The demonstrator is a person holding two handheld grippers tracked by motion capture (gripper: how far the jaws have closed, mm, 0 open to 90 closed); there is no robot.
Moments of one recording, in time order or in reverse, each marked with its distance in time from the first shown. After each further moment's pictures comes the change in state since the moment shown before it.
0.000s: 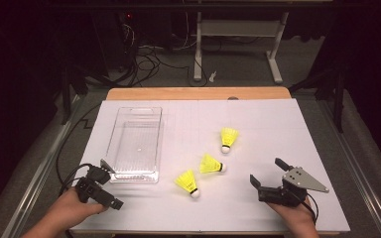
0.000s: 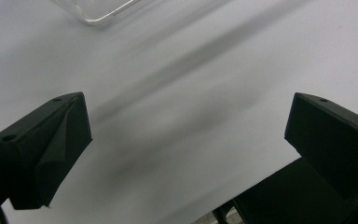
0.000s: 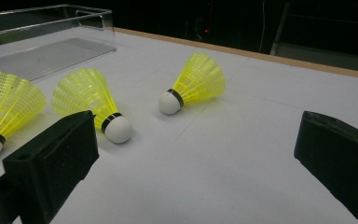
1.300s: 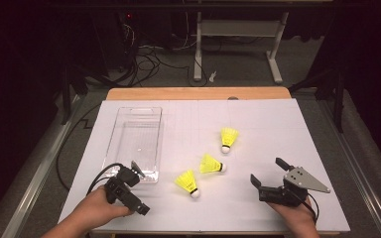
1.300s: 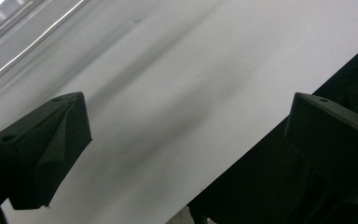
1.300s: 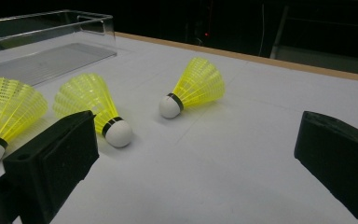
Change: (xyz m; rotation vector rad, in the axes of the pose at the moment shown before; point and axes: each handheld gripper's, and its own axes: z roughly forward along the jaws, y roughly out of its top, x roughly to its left) left arm -0.066 0.036 0.007 0.021 -0.089 0.157; right arm -0.001 0.001 -0.001 -0.017 0.003 0.004
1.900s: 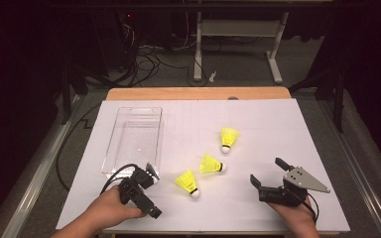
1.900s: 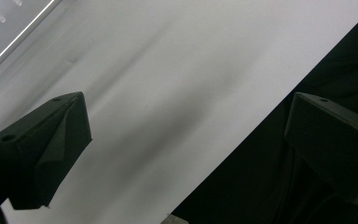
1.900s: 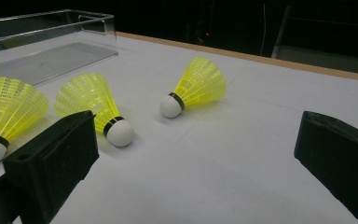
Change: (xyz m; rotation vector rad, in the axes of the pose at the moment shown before) left arm -0.025 0.021 0.008 0.034 -0.021 0.073; right arm 0.000 0.000 0.000 0.003 0.005 0.003
